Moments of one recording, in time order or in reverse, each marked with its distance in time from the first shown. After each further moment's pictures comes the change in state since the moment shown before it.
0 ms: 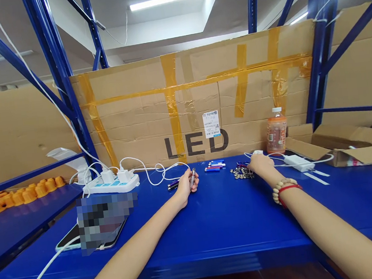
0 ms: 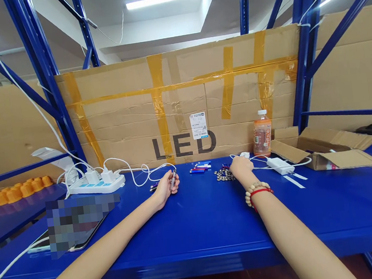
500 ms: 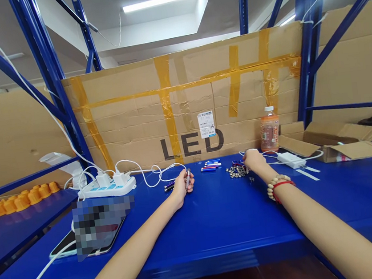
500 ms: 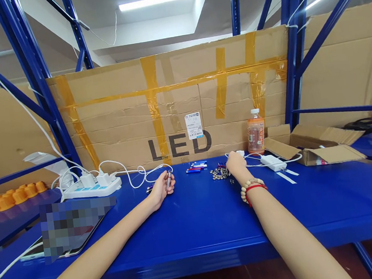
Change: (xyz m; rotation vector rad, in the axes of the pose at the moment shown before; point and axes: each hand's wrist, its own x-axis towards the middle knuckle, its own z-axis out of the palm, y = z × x) left_hand -0.002 0.002 0.000 -0.031 0.000 -0.017; right_hand 0.005 0.007 0.001 0.139 0.060 -0.061
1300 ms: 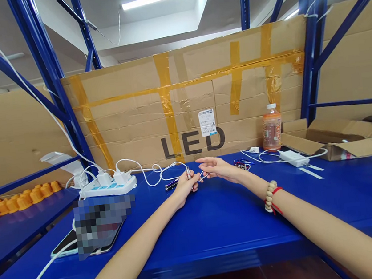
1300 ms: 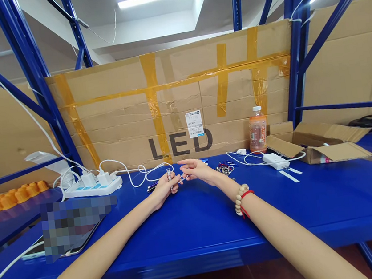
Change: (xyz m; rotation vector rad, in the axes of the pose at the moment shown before) left_hand -0.003 -0.007 0.006 0.178 -0.101 0.140; right_hand -0.059 -0.070 0.018 1.243 -0.787 -0.433
